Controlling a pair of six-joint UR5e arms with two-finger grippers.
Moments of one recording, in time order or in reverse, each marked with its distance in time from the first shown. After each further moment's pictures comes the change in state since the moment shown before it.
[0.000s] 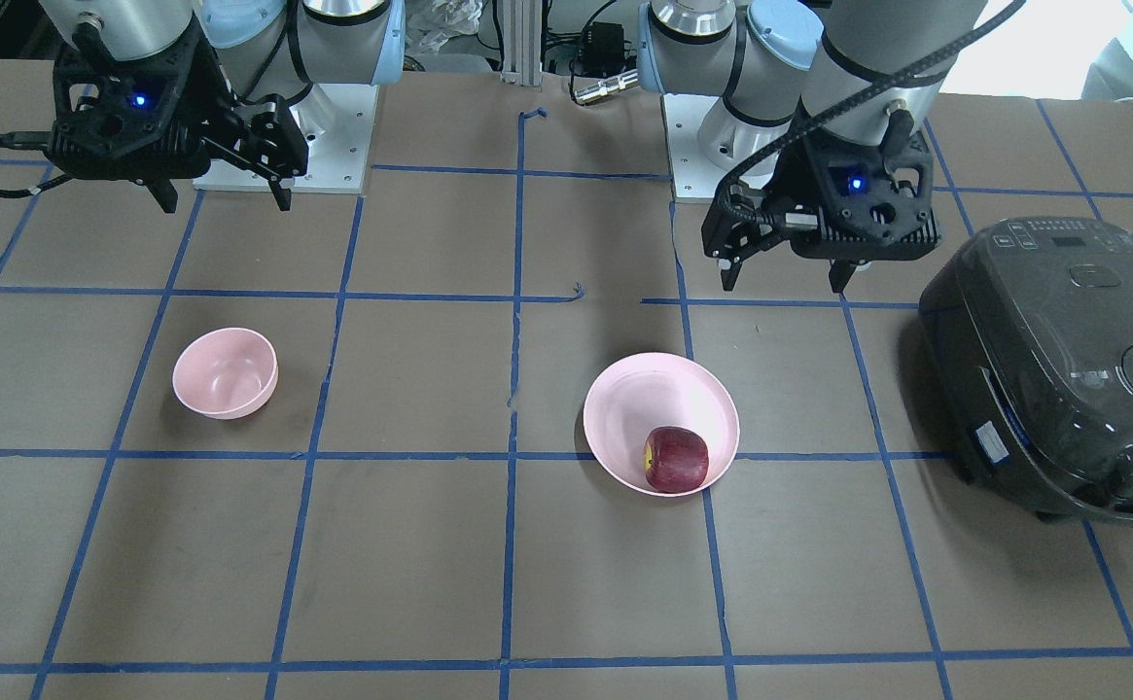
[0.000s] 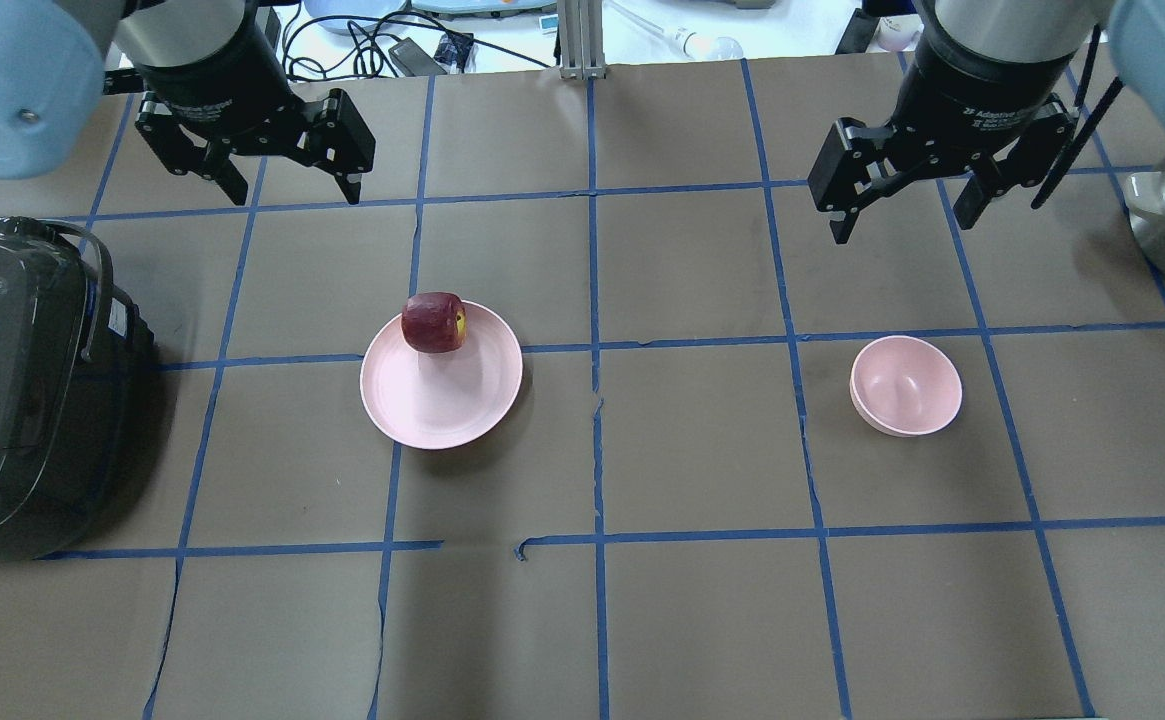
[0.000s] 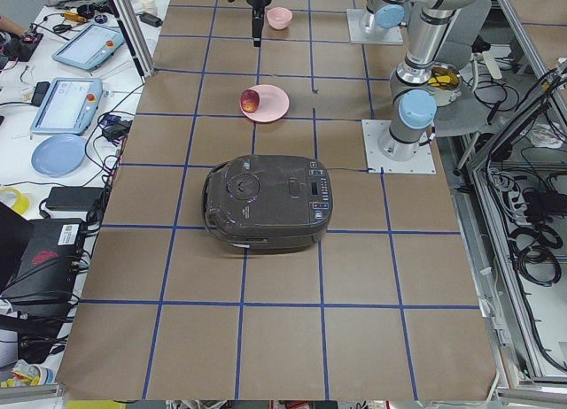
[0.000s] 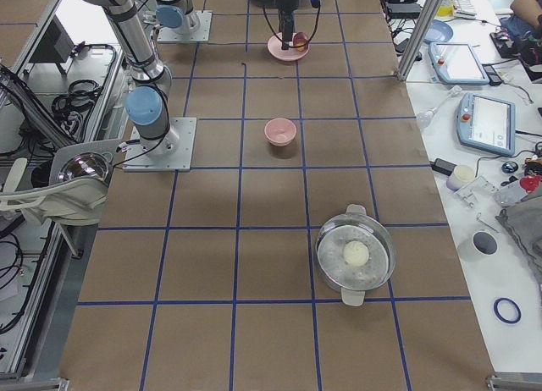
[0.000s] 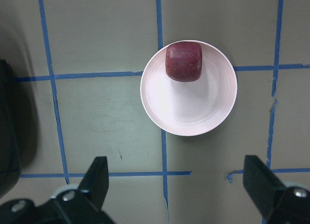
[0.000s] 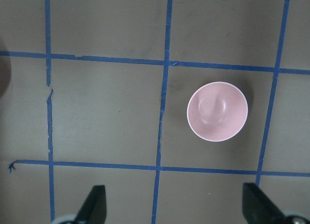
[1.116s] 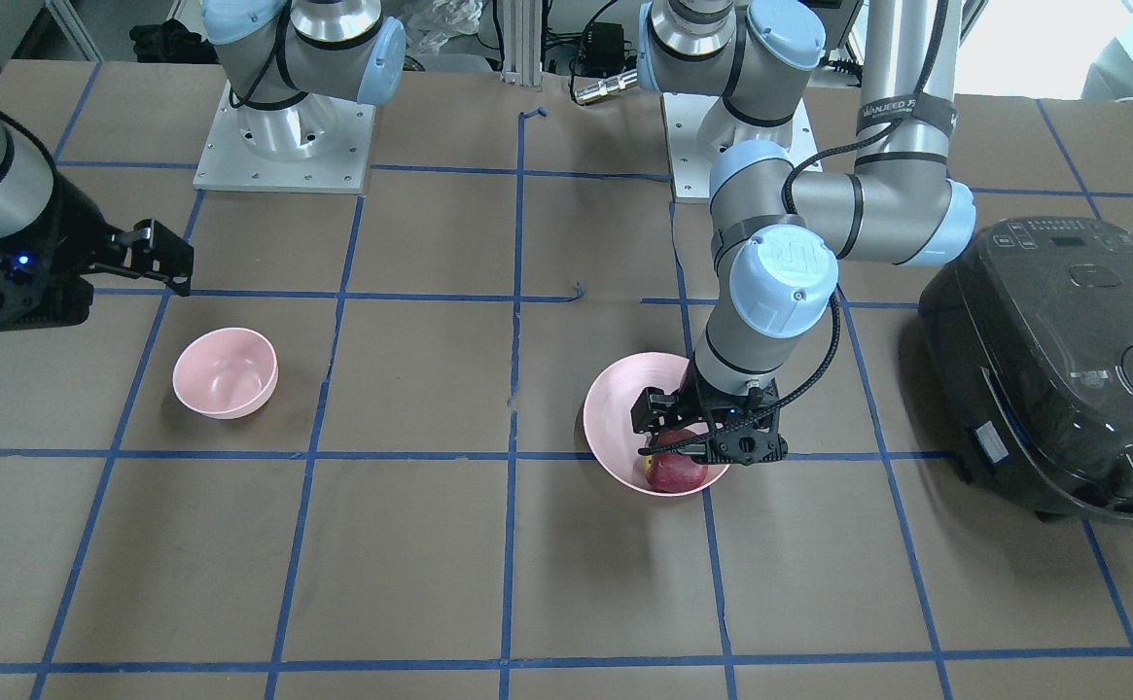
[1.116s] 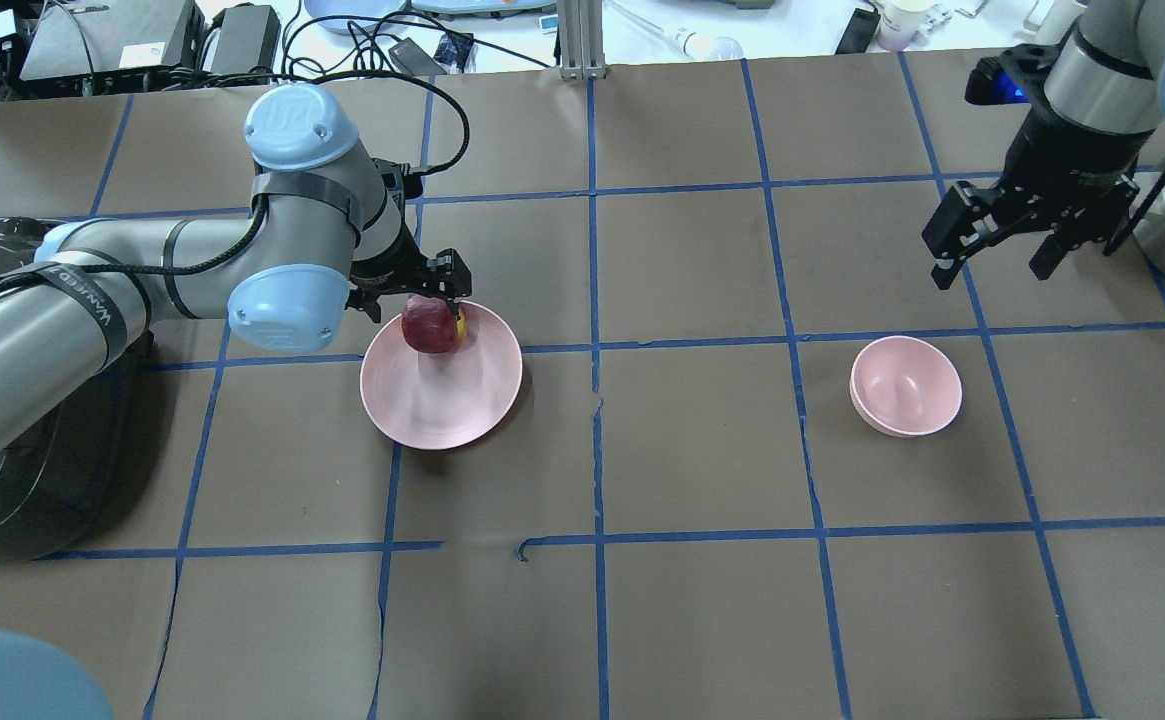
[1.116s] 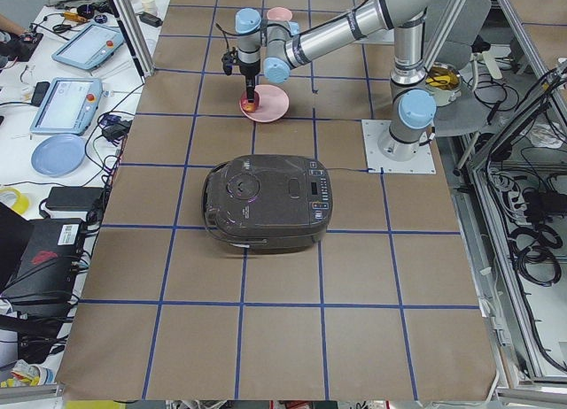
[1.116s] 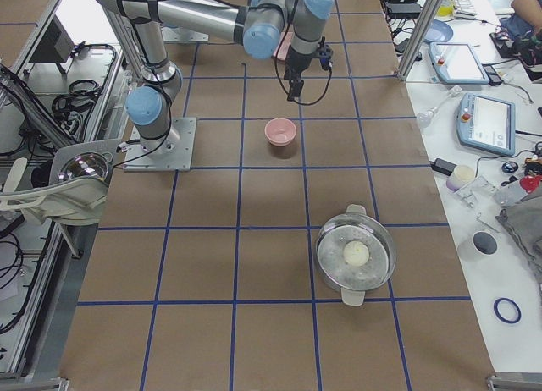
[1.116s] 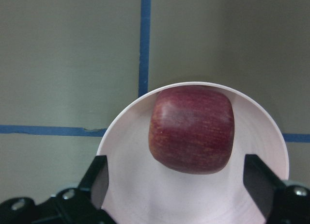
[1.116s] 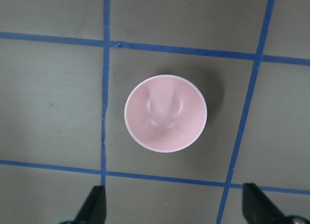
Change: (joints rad) left arm -0.016 -0.261 -0.347 0.558 -0.064 -0.092; right arm -0.288 0.120 0.181 -0.151 0.013 -0.308
